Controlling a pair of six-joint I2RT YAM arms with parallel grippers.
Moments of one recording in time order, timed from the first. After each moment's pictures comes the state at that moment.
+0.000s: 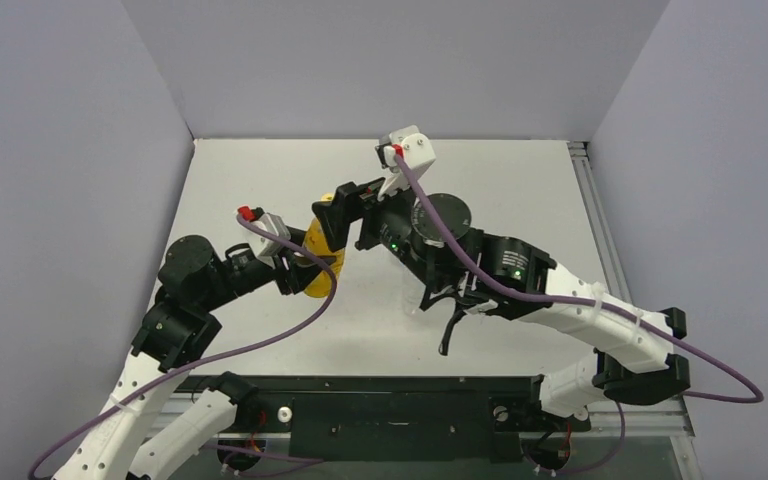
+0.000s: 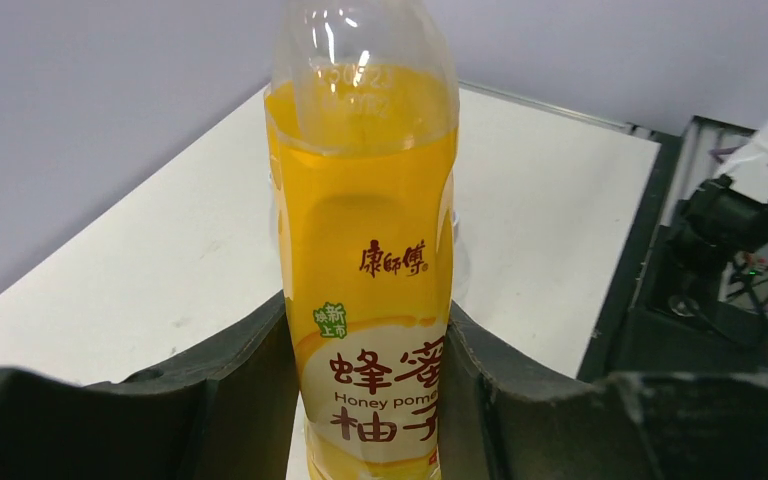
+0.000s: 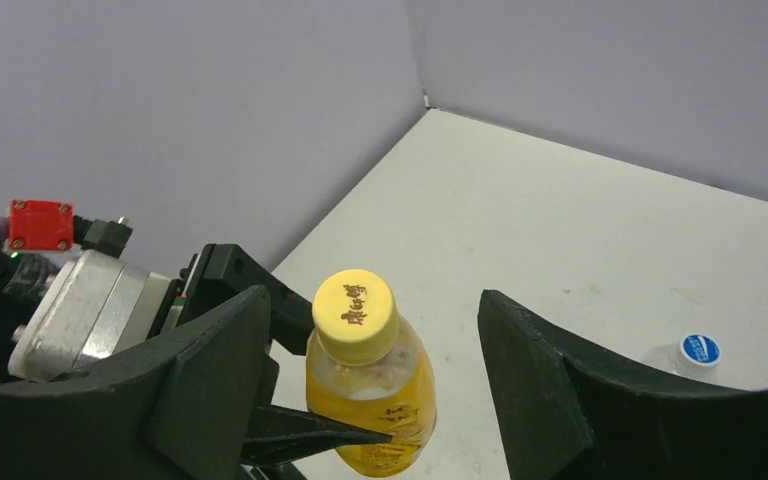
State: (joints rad) left arm -0.49 0.70 0.96 -0.28 0.58 0.02; right arm 1.28 1.40 1.81 -0.43 0.52 0.28
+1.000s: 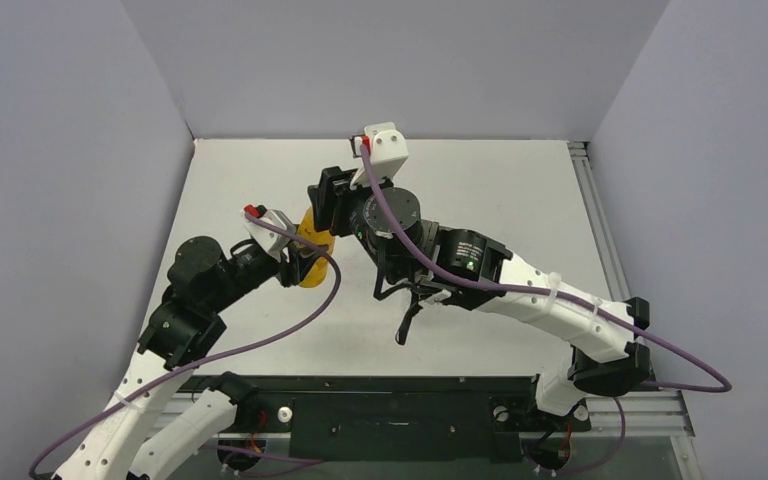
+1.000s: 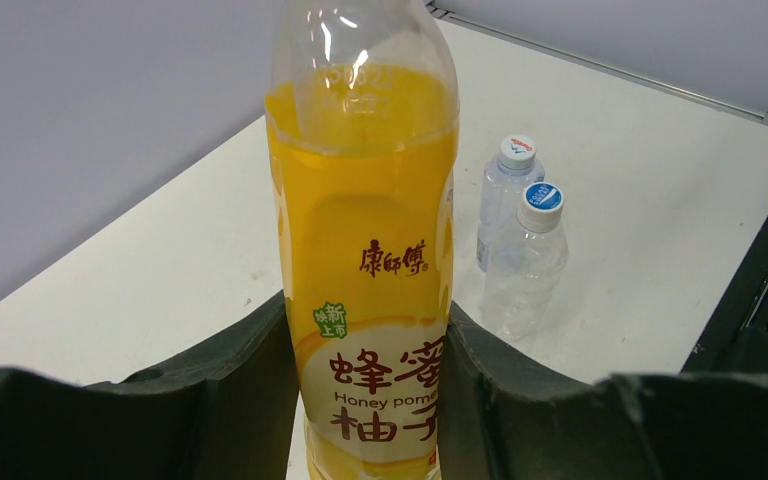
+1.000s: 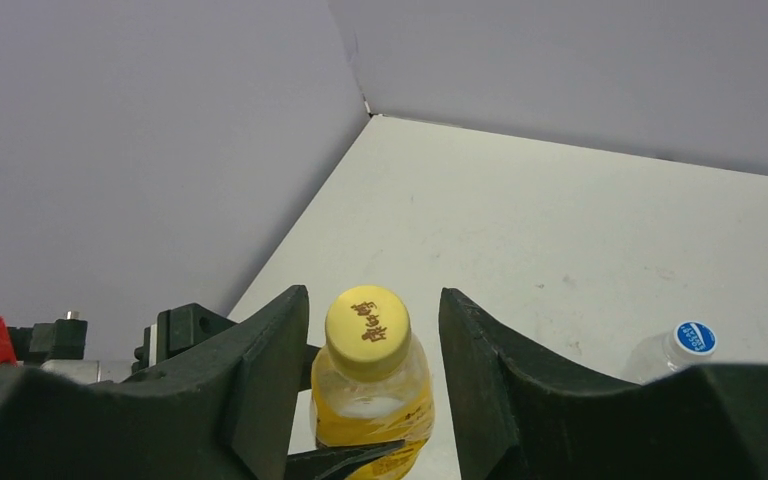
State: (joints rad) left arm -0.50 0.69 0.91 -0.28 0.32 0.11; right arm 1.29 1.58 1.94 -0.43 0.75 0.33
